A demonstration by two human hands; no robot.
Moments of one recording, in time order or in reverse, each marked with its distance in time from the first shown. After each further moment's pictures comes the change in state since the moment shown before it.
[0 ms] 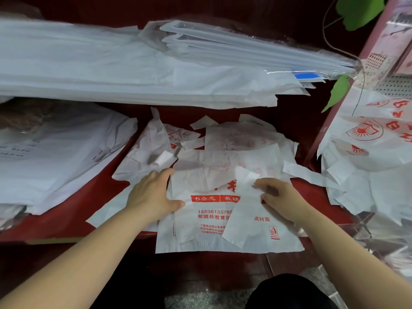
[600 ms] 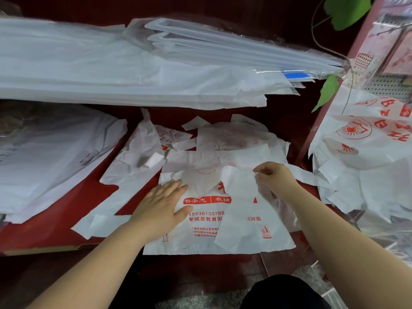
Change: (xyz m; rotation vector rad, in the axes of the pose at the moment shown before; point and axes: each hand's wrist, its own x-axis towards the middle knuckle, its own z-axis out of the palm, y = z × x) left_hand 0.002 0.007 0.029 0.125 -0.113 0.297; right_hand 0.038 0.002 -0.013 0.112 0.188 0.183
